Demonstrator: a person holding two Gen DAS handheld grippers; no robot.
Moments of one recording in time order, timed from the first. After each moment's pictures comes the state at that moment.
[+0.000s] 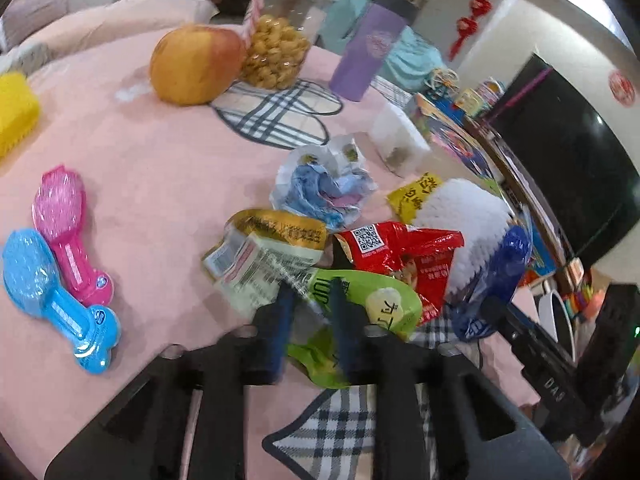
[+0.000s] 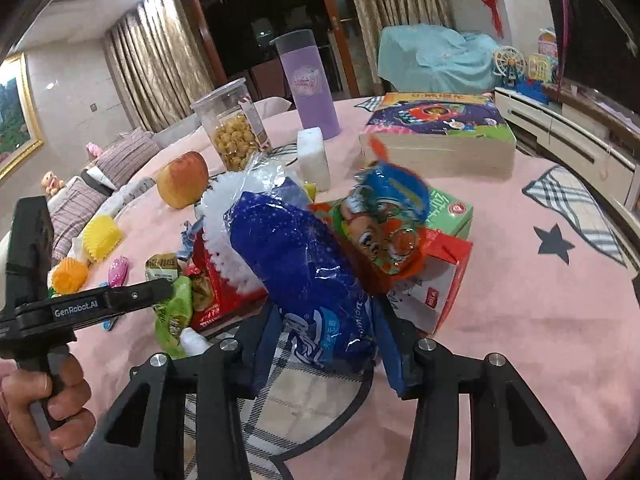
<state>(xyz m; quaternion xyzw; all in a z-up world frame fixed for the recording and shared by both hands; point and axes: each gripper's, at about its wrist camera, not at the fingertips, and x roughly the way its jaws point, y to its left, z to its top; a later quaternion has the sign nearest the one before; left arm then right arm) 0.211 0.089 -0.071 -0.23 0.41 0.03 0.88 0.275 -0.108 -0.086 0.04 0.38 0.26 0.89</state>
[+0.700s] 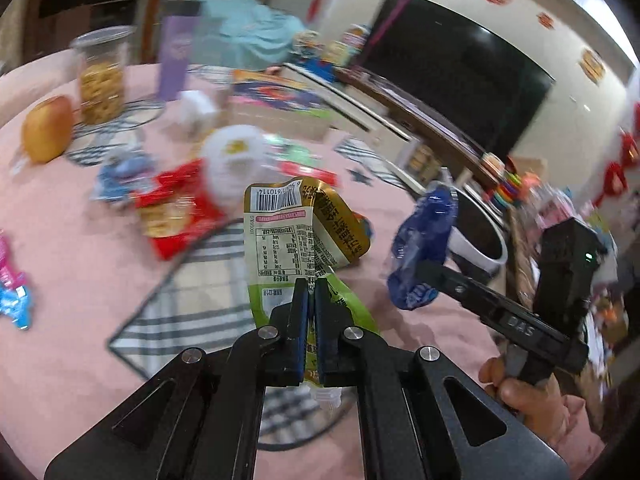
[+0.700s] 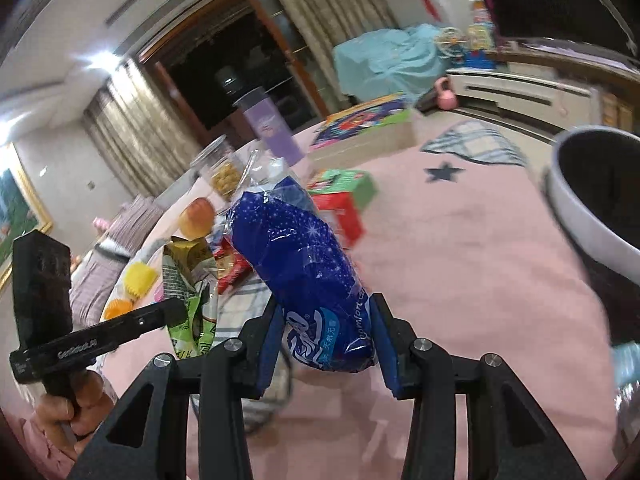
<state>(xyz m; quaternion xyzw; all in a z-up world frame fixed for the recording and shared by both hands) 0.153 -0.040 -0.018 -0.11 0.40 -0.18 0.89 0.182 -0.224 -0.071 0.18 0.37 0.22 0.89</state>
